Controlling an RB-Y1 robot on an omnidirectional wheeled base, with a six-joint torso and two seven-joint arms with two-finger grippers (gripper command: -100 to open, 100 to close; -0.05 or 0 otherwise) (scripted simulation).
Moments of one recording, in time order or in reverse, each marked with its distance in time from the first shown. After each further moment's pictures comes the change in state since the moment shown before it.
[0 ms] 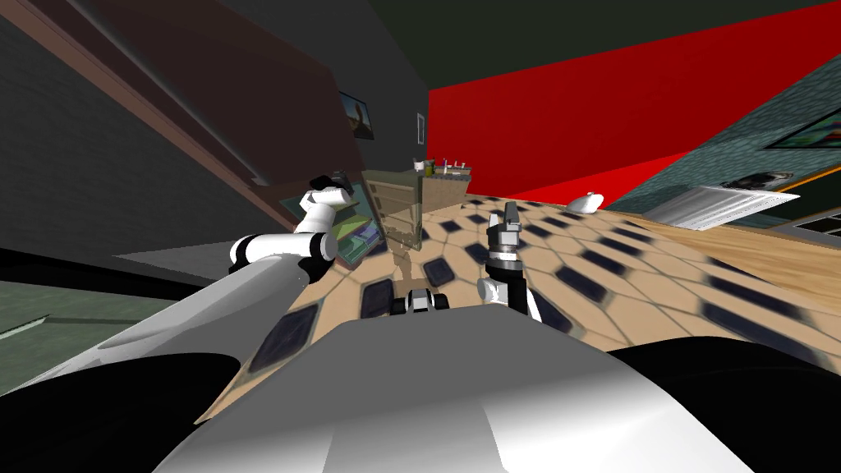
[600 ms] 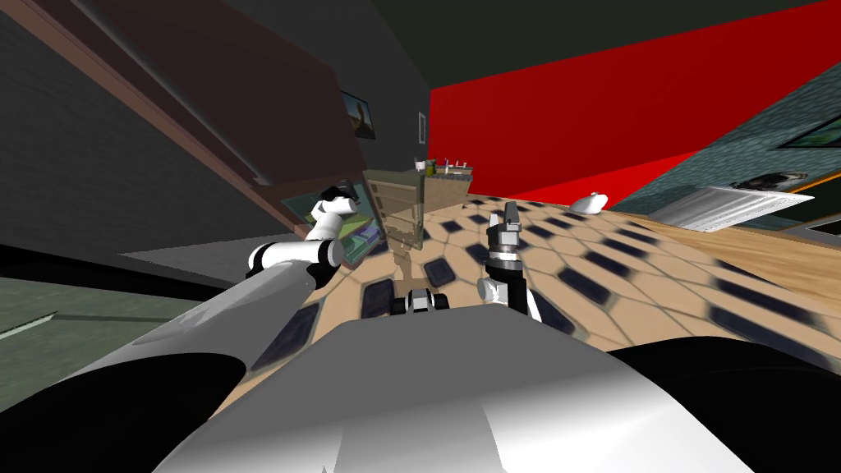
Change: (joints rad) left arm 0.074 -0.051 0.020 -0.022 -0.035 -0.068 0.011; right arm 0.000 0.000 0.000 0.000 0.000 0.000 0.000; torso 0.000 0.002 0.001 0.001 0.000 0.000
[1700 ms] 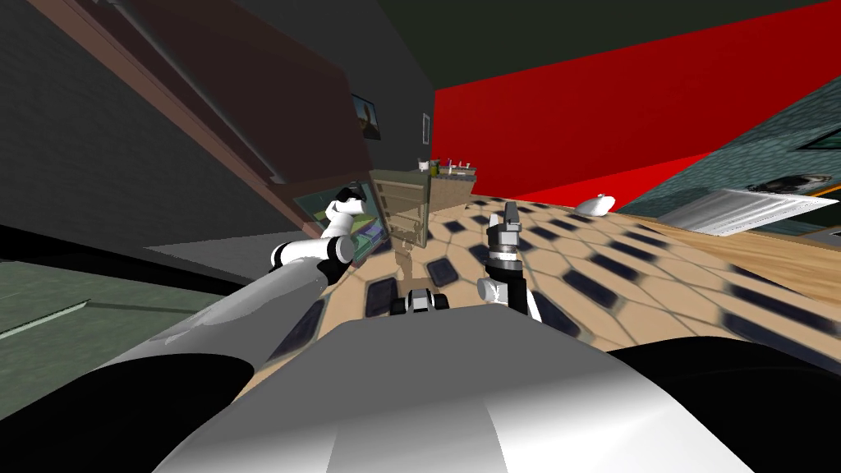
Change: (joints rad) left arm -0.045 -0.112 0.127 0.040 -0.238 -0.033 0.061; right arm 0.000 0.000 0.000 0.000 0.000 0.000 0.000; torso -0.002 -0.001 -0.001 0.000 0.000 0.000
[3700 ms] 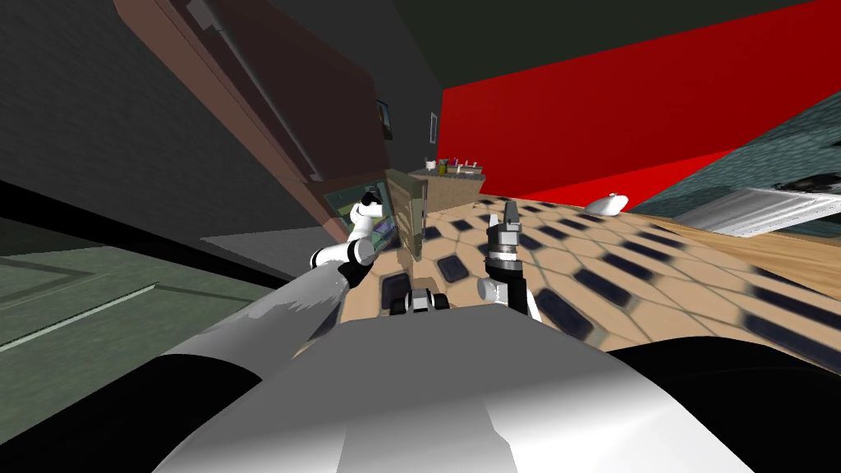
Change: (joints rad) left arm -0.005 -0.238 0.190 -0.088 -0.353 0.026 0.109; right arm 0.000 0.000 0.000 0.000 0.000 0.000 0.000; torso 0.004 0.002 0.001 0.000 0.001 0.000
